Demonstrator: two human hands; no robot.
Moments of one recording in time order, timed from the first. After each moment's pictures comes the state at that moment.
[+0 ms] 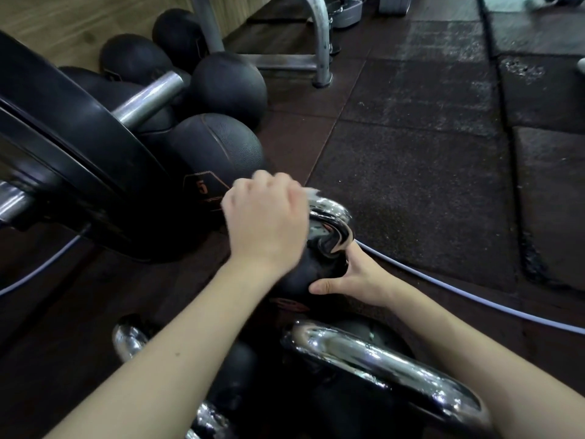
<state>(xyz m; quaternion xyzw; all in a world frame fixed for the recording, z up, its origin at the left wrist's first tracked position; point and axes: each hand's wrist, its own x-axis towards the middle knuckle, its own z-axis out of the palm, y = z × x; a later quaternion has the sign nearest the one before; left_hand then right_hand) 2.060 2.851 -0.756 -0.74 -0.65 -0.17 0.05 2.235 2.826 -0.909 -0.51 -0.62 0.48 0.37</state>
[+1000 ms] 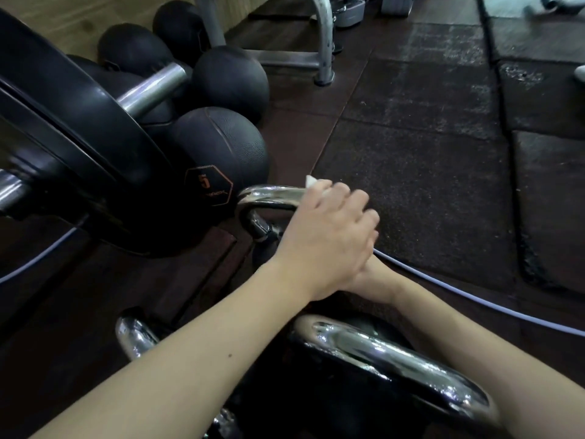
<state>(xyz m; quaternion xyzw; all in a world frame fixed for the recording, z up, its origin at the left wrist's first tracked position) 2.091 2.834 -0.784 -0.91 -0.36 -0.13 0.17 2.235 2.827 -0.900 -0.51 -0.67 0.43 0.33</state>
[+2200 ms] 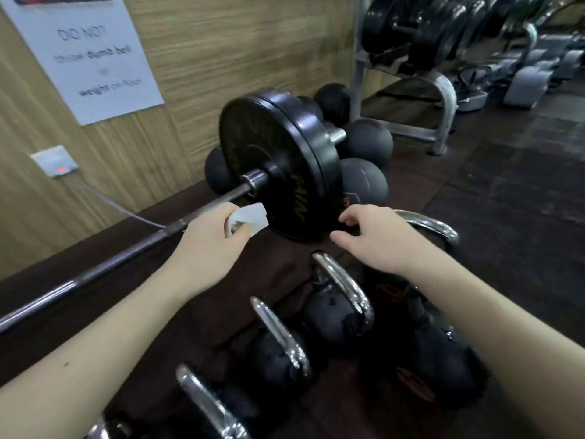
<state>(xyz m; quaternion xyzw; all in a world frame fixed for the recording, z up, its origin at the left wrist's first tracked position) 1.781 2.603 -0.599 -0.60 -0.73 -0.31 -0.11 2.035 2.692 -0.617 -0.53 -0.81 0.17 0.17</state>
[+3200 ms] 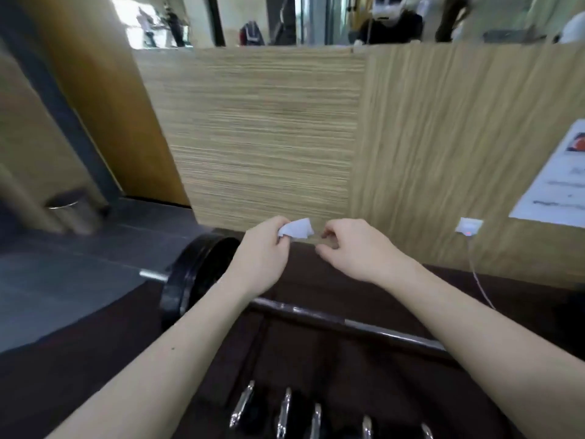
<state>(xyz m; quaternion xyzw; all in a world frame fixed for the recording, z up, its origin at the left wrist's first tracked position) 1.369 1.964 -0.179 -0.19 -0.90 -0.40 0.03 1.407 2.148 -0.166 -0.03 -0.98 0.17 0.03</state>
